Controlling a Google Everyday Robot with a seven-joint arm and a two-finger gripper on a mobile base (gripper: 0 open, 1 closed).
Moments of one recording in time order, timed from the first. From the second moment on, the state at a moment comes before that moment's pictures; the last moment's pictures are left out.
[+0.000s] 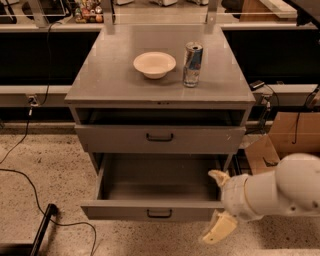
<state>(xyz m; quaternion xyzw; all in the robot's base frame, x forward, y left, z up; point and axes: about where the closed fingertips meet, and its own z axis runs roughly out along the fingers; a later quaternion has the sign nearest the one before) 0.393 -0.125 0.687 -0.57 0.75 0.16 0.29</state>
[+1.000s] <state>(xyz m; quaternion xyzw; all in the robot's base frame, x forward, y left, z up) 0.397 -0.136 0.579 -0.62 0.69 0.13 0.35</state>
